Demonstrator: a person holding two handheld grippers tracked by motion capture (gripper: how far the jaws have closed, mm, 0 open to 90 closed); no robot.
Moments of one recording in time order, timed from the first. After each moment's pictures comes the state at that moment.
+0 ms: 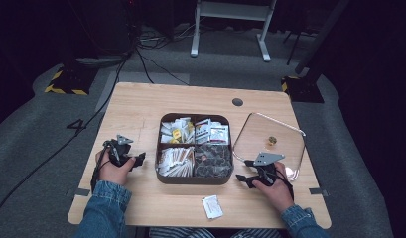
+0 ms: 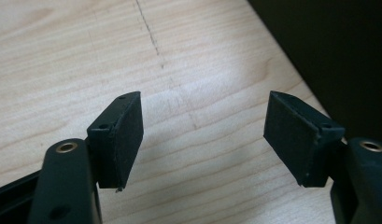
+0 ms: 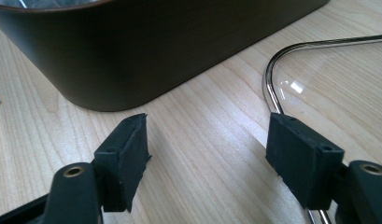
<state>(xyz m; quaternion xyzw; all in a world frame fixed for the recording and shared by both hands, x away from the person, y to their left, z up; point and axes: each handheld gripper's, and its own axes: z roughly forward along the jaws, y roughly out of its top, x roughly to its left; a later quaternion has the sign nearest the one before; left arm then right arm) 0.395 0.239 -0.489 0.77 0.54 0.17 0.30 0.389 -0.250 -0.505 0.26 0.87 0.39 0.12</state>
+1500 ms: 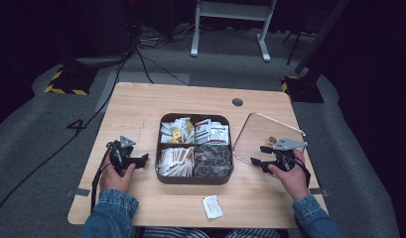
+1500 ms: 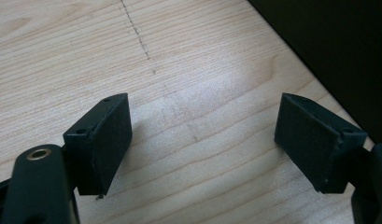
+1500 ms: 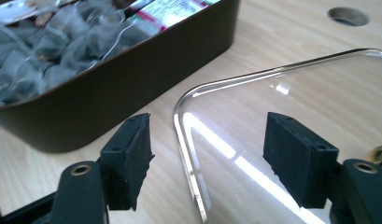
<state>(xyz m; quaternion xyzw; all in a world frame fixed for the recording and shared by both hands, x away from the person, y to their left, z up) 0.400 0.236 -0.504 0.77 0.51 0.19 0.32 0.412 -0.293 -0.460 0.32 0.83 0.43 0.15</state>
